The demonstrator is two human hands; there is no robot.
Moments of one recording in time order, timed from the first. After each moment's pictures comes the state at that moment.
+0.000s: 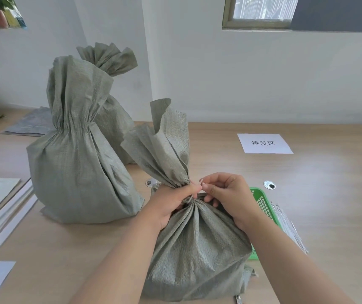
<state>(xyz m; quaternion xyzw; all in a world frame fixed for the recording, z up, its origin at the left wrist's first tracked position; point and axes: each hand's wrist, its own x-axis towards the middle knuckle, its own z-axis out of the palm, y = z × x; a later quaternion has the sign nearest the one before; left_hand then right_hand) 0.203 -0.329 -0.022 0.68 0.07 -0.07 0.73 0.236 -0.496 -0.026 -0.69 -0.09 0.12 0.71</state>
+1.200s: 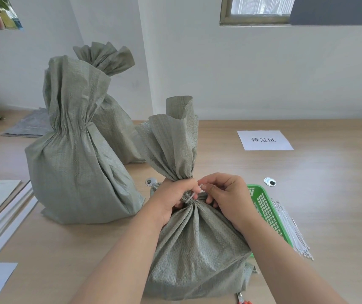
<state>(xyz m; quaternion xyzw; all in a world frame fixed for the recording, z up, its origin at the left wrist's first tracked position) 0.210 -0.338 -0.009 0.68 0.13 -0.11 0.71 0.231 -0.495 -0.033 -0.75 -0.10 0.04 0.65</state>
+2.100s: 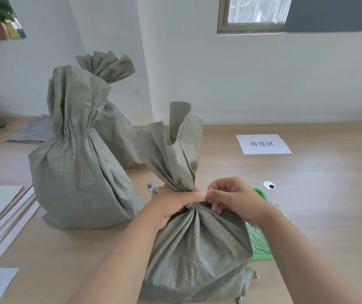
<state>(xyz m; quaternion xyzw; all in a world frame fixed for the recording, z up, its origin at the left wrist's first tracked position) 0.205 -0.333 -0.020 0.70 0.03 -0.10 0.71 0.240 -0.523 -0.016 -0.72 -0.14 0.24 0.63</state>
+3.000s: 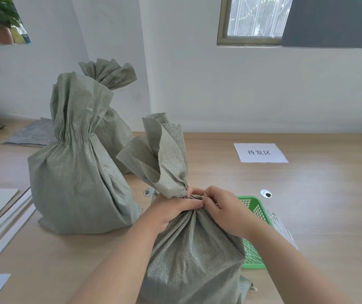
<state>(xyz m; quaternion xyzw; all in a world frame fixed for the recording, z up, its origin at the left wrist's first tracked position) 0.207 -0.332 -0.024 0.67 -0.03 -0.11 0.74 0.225 -0.506 -0.008 -0.91 -0.23 0.06 0.34</state>
